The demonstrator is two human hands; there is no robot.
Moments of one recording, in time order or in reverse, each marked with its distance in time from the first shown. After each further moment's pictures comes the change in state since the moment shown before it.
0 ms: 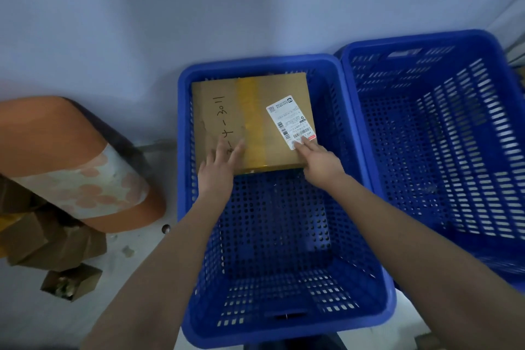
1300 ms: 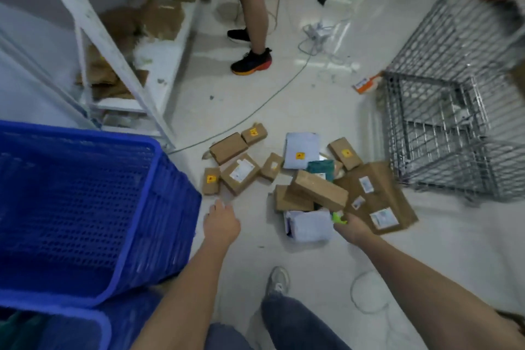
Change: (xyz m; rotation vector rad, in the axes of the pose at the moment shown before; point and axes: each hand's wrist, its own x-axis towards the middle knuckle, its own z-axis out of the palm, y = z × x) left_hand -0.360 0.566 0.113 0.480 -0.270 0.990; right_hand -0.711 0.293 0.318 1.385 0.370 1.457
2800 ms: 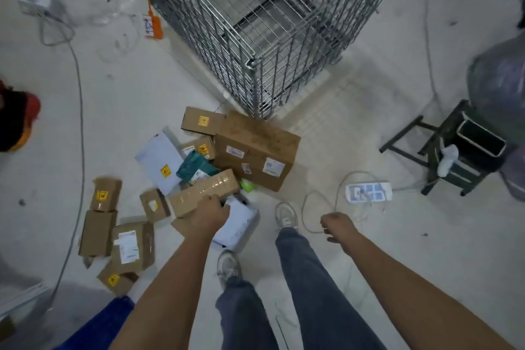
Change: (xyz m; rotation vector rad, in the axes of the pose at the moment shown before) left_hand 0.147 0.470 0.098 0.360 -0.338 0.366; right_hand 0.083 0.310 -0.106 1.161 0.078 0.793
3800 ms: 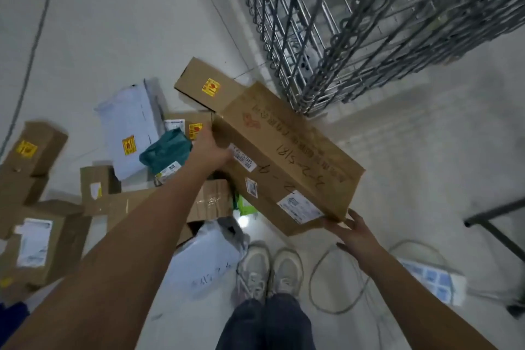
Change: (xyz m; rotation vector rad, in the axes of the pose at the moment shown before) left_hand 0.352 0.014 0.072 -0.734 0.207 0.032; right_hand 0.323 -0.084 0.077 0.082 -0.168 -0.162
